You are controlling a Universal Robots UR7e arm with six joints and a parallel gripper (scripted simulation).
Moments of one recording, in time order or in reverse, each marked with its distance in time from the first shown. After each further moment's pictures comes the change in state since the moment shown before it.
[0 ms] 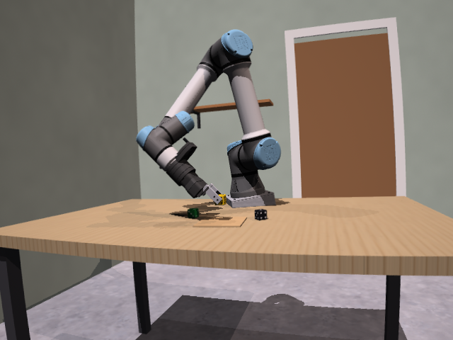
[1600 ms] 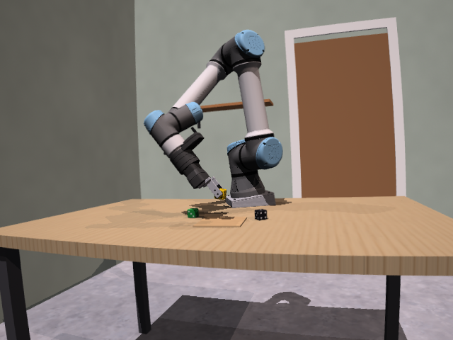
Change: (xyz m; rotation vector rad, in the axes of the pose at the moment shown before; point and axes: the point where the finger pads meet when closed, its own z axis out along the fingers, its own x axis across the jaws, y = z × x) arm -0.001 -0.015 -0.012 -0.140 -0.005 0.000
